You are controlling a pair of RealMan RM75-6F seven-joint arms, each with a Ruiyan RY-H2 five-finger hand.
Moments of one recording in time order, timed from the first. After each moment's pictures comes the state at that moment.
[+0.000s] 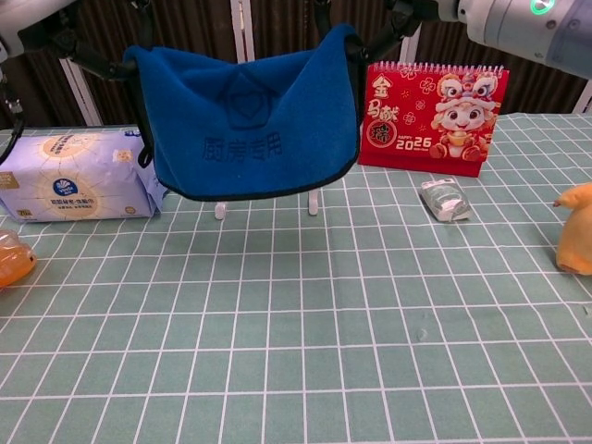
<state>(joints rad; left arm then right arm) -0.74 -1.44 -0.25 -1.30 1.51 1.22 -0.06 0.95 -1.42 0.31 -1.39 -1.42 1.01 -0.09</state>
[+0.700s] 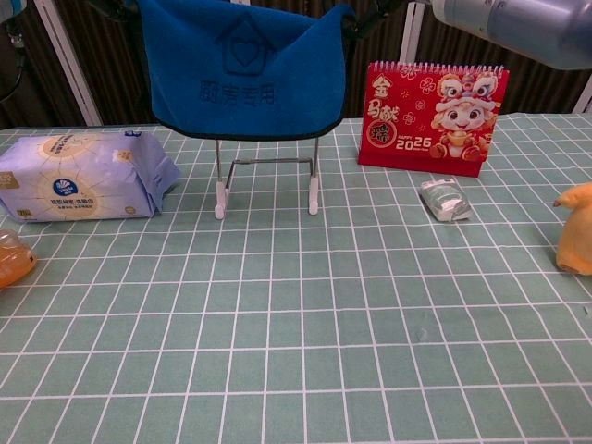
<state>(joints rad) -0.86 -1.43 -0.34 -1.15 1.37 1.09 0.01 1.06 -1.55 0.38 -1.10 -1.27 0.90 0.00</state>
